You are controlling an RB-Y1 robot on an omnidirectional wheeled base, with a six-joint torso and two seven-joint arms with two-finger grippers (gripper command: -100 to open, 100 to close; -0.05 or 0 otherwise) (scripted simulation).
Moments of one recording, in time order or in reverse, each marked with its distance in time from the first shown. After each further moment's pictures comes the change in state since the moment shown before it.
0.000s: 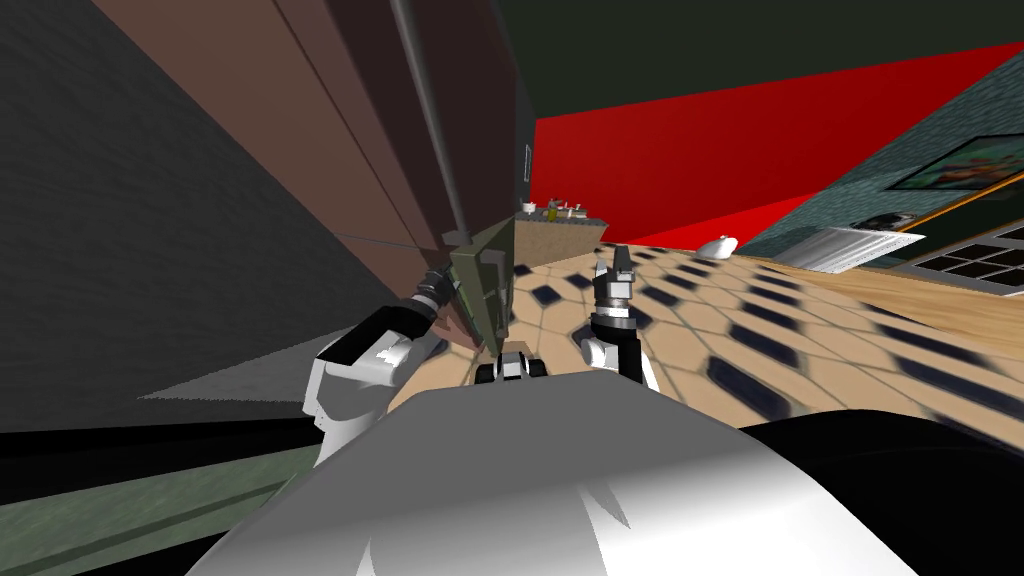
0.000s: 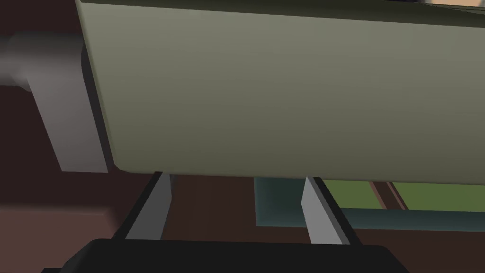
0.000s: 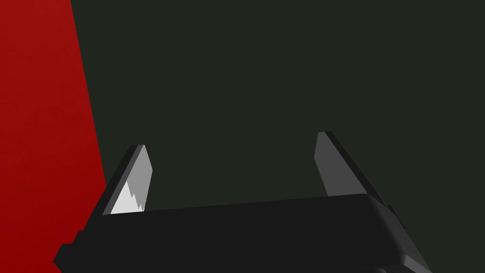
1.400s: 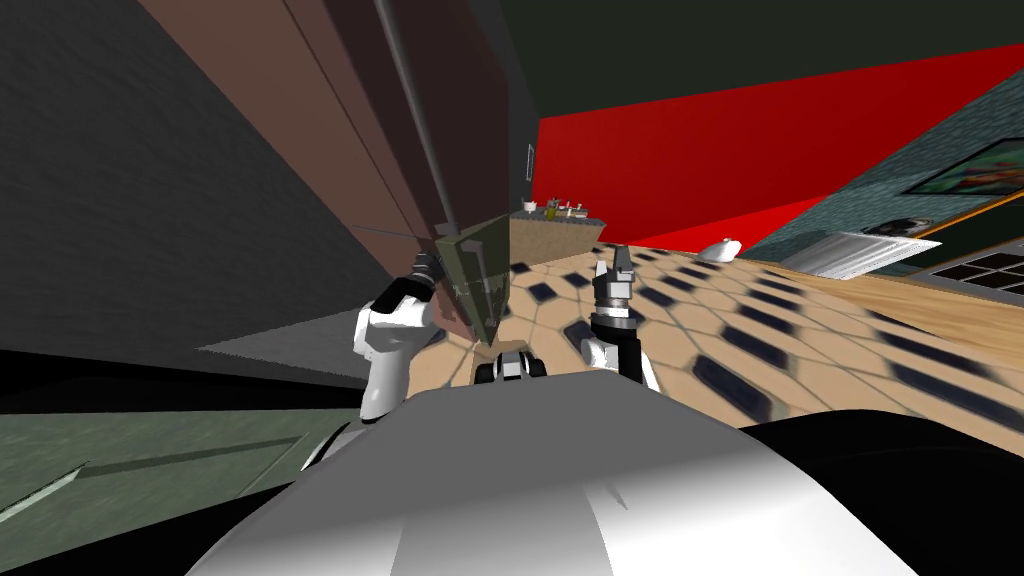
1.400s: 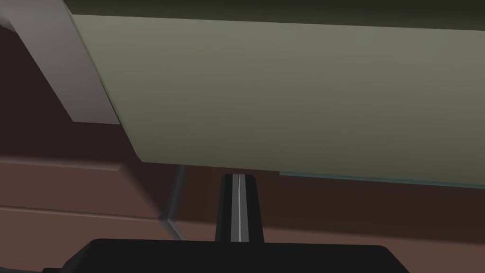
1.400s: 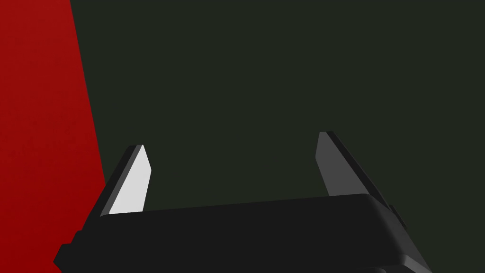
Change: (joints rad) left arm -0.285 -0.067 0.139 0.418 -0.149 -0.154 -0.011; right arm 0.000 0.000 0.000 0.000 0.000 0.000 0.000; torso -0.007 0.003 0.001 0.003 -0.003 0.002
